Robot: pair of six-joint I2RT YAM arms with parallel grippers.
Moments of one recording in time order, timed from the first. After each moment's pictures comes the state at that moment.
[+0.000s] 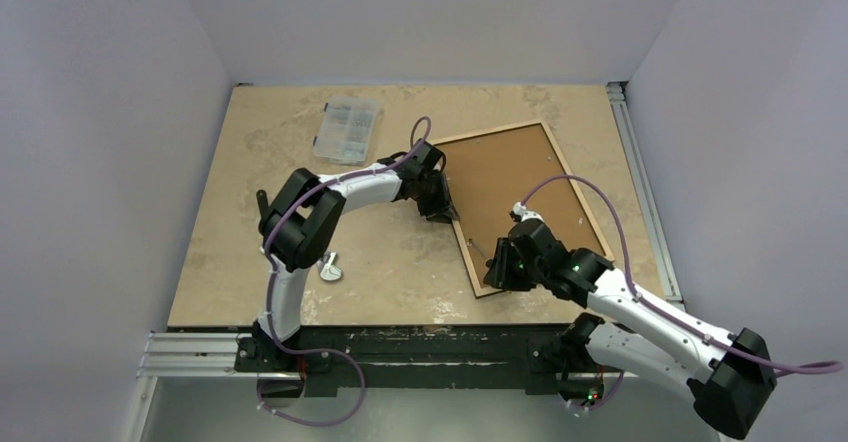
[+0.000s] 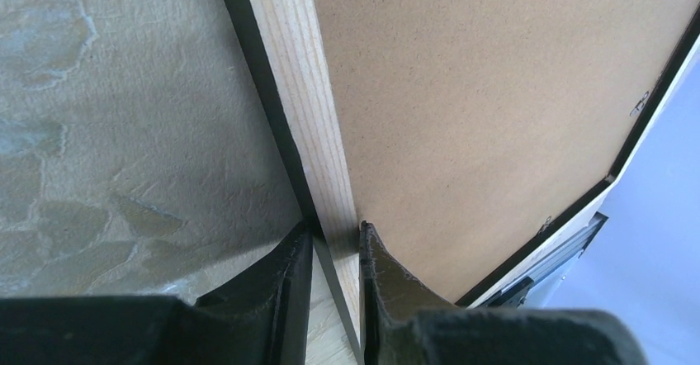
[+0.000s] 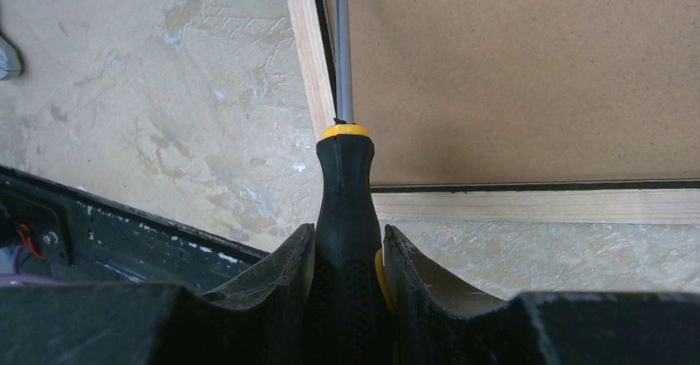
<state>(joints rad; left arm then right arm) -0.67 2.07 1.40 -0.34 0.29 -0.90 0.76 0.87 0.56 -0.62 0.03 0.79</state>
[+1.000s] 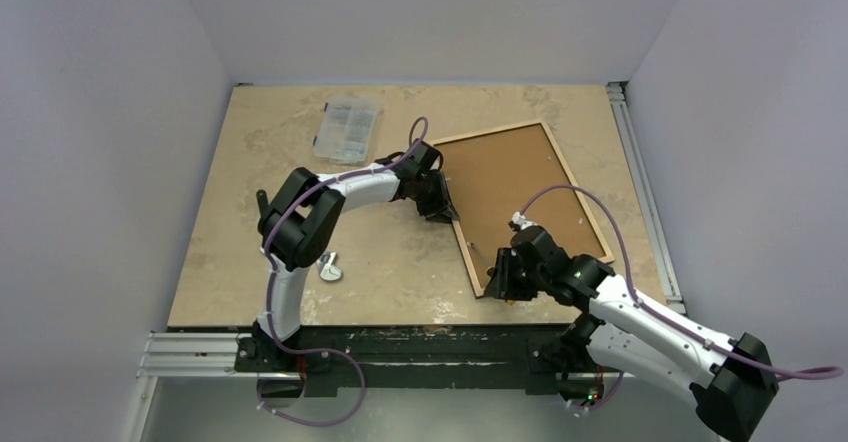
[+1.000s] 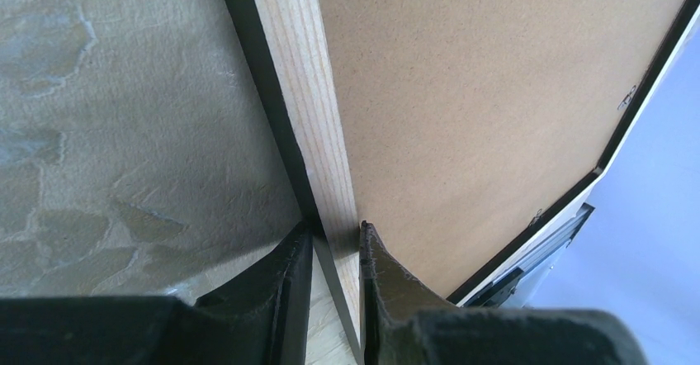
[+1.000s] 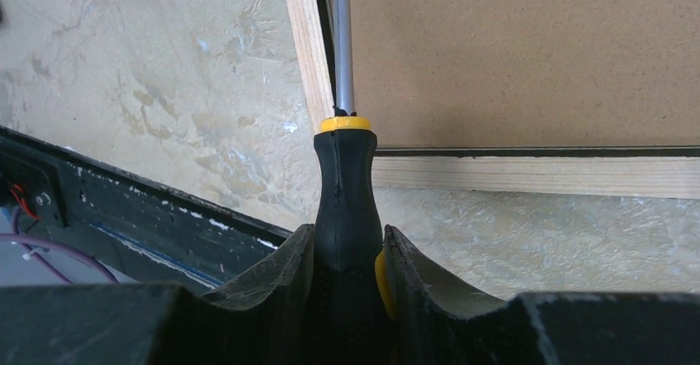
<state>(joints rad) -0.66 2.07 1.38 -0.31 0.34 -0.91 0.76 0.82 0.50 -0.64 -0.05 0.79</state>
